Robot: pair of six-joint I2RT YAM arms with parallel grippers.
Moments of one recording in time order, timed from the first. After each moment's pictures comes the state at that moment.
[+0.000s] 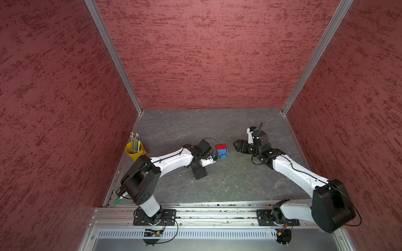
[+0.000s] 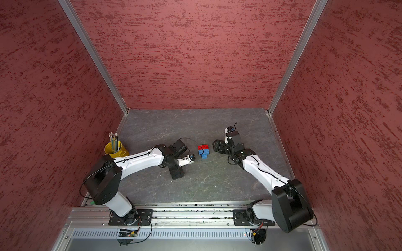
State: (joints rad) left arm -0.73 1.67 1.04 -0.78 0.01 0.44; right arm 0.38 1.31 0.80 -0.18 -0.10 0.51
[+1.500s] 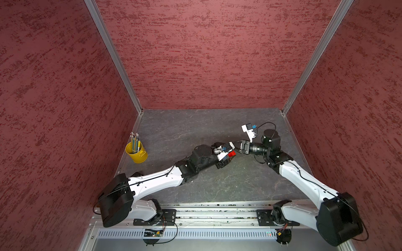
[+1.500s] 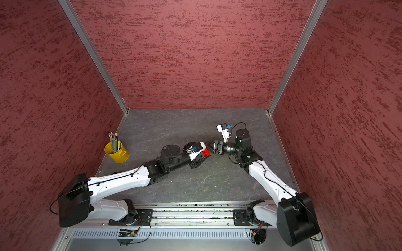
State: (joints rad) left arm -0.98 1.34 0.81 0.36 0.00 0.26; right arm 0.31 1.18 0.72 0.16 -0.95 0.72
